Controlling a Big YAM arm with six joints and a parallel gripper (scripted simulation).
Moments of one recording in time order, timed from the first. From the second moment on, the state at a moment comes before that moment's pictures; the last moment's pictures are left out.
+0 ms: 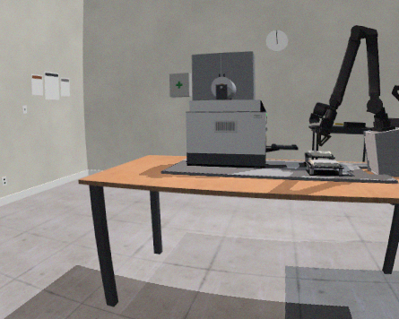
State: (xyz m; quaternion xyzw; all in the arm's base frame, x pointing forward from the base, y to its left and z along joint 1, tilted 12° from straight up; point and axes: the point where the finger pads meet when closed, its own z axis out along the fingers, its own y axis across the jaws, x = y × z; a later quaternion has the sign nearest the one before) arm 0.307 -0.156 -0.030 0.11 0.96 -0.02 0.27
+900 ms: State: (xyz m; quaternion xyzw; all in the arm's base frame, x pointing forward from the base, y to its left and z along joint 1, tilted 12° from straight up) arm 0.312 -0.156 -0.054 0.11 0.96 -0.02 0.27
